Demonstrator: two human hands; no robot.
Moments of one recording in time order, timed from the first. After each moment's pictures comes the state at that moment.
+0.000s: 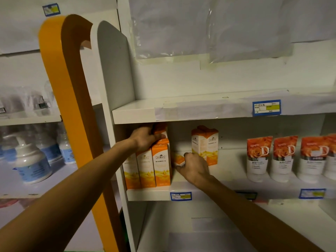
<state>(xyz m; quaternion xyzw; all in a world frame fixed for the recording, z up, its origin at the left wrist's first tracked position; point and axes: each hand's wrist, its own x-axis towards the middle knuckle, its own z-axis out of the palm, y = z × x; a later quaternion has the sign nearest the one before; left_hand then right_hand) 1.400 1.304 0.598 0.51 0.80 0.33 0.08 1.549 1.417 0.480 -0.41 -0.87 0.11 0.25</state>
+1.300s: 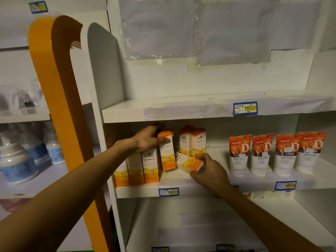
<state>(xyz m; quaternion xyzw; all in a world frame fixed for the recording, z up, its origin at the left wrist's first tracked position) 1.431 1.319 0.597 0.60 0.74 0.29 0.10 1.655 1.422 0.470 -0.42 -0.83 0.23 0.29</state>
